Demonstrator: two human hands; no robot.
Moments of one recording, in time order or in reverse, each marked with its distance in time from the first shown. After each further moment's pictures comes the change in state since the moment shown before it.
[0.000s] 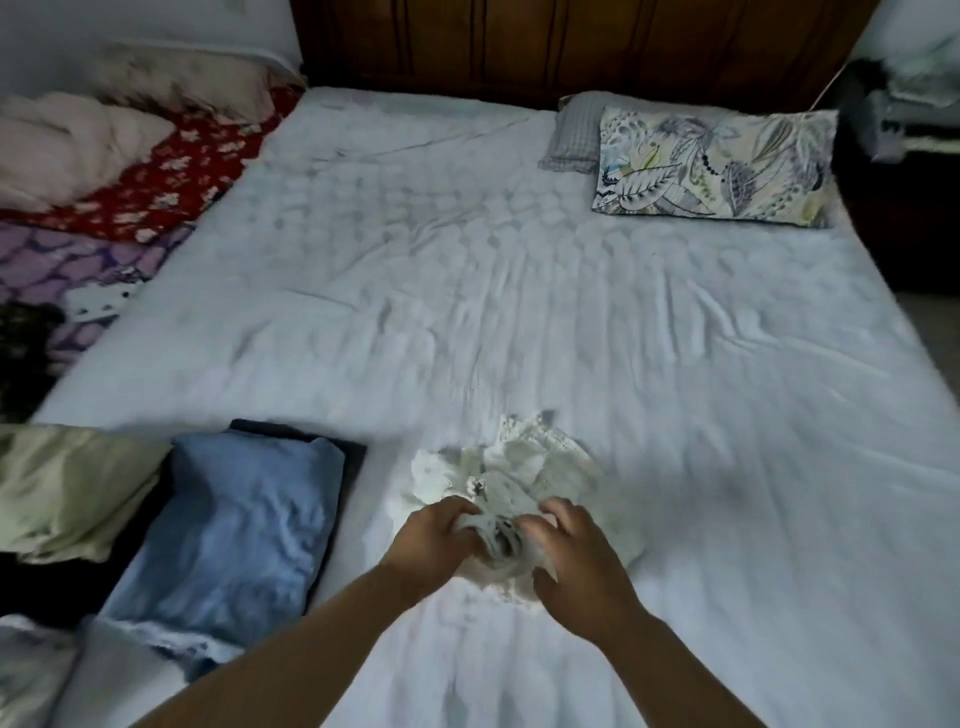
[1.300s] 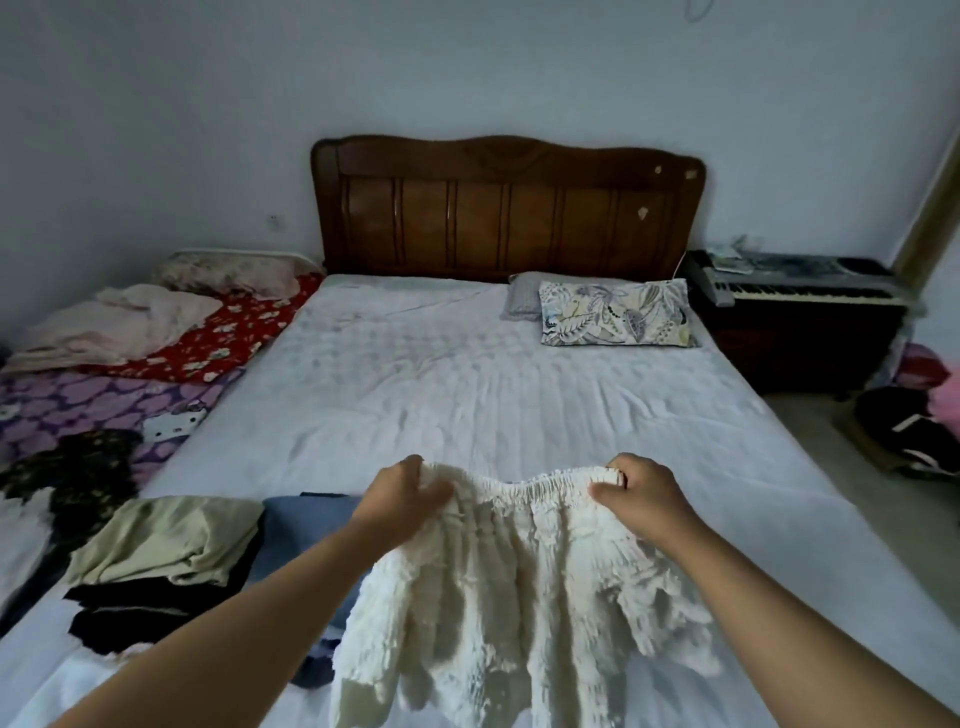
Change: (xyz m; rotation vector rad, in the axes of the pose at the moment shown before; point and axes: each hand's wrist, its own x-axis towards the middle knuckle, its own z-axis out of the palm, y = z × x) left_hand -0.233 0.051 -0.121 0.316 0.330 0.280; right_hand -0.155 -0.182 -0.161 0.301 0.369 0.453
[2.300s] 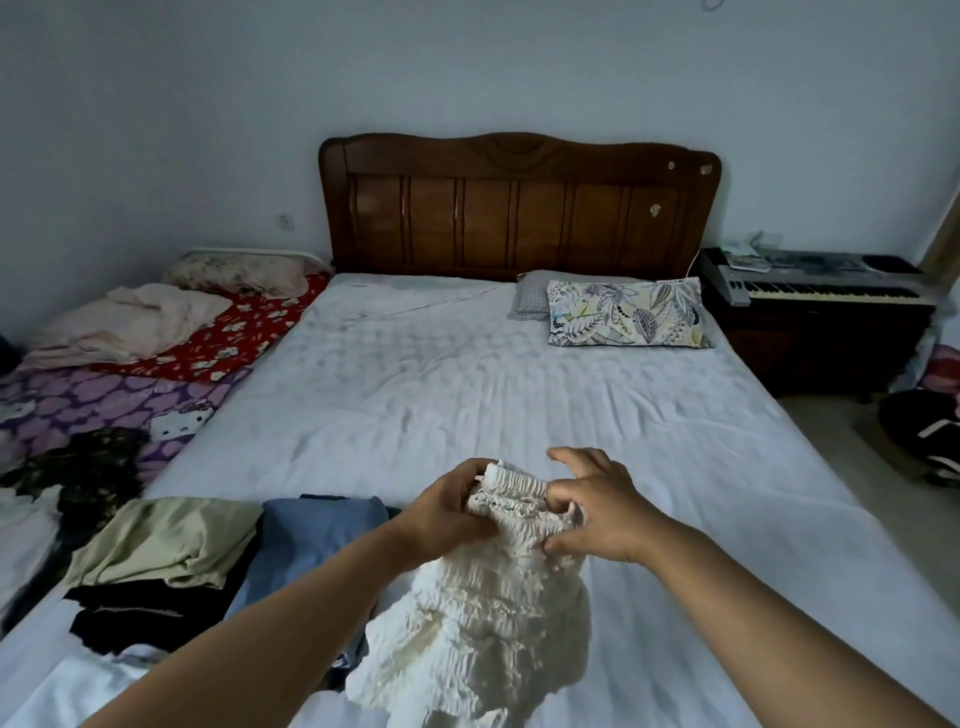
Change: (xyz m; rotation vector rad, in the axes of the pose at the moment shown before) left_hand 0.009 0.029 0.036 -0.588 -0.406 0.266; right_hand 0.024 -0.008 0.005 -0.481 -0.403 -0.454
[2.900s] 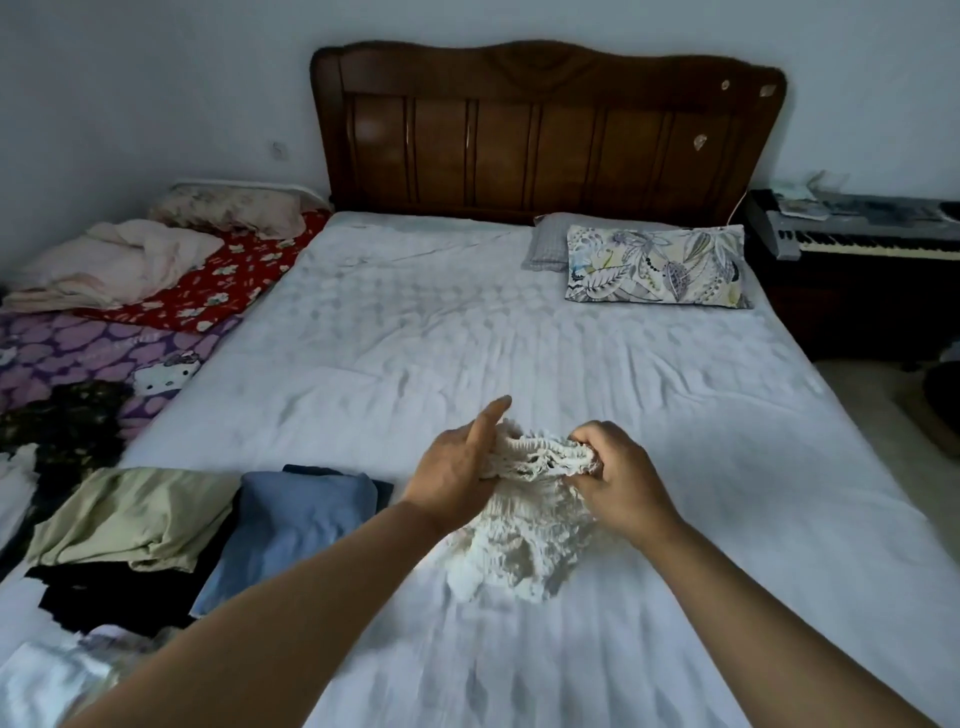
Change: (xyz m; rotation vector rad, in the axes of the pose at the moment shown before) left_hand 0.108 -0.041 -0.005 0.876 0.368 0.330; right_hand 0.084 0.072 0.023 0.335 0.425 0.087
